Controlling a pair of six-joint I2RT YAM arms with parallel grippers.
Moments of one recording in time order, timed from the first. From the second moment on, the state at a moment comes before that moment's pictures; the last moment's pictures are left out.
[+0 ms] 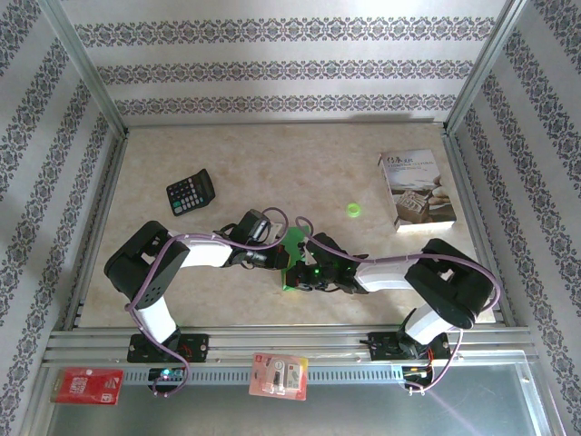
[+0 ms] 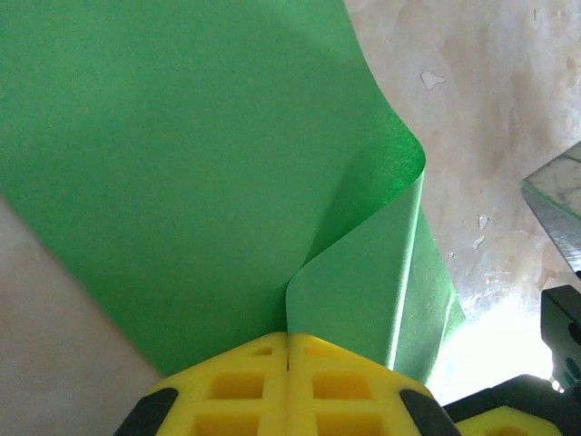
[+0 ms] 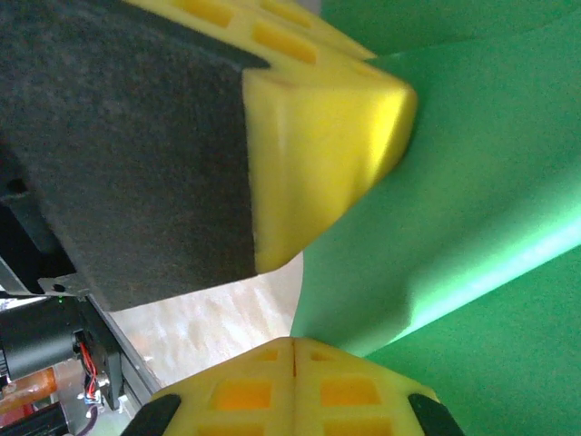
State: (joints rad) left arm -0.63 1.74 0.73 0.06 0.50 -0.50; right arm 0.86 1.57 0.51 0.25 -0.43 1.00
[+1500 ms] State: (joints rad) left arm -0.63 1.77 0.78 0.03 0.51 -0.53; right arm 0.90 1.59 0.46 0.33 -0.38 1.02
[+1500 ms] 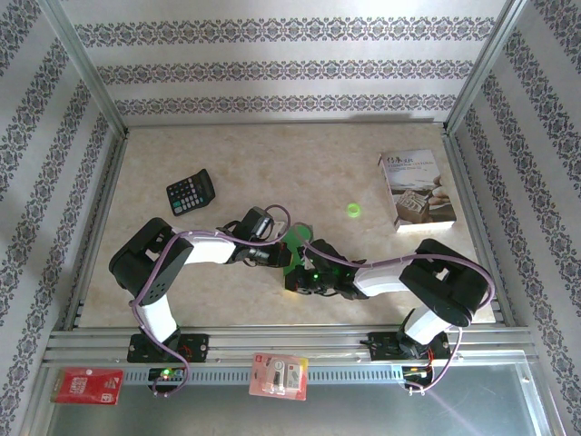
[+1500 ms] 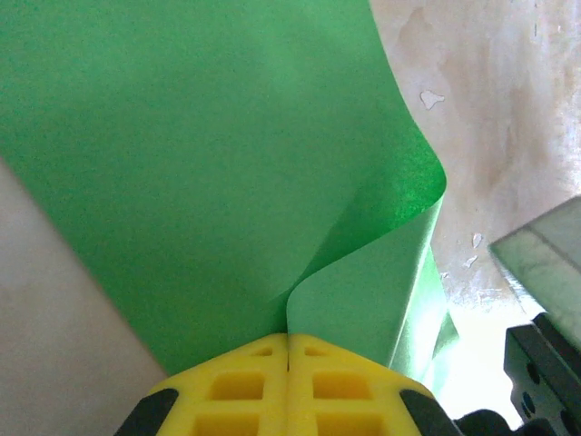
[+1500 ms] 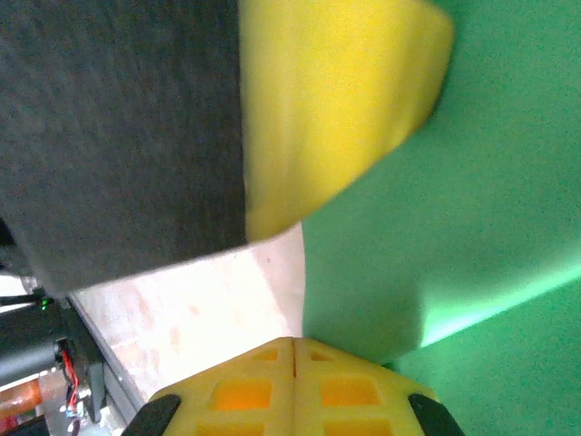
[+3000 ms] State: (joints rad) left arm -0.63 1.81 0.84 -0.01 0.52 -0.53; right arm 0.71 1.59 0.48 0.29 -0.49 0.98
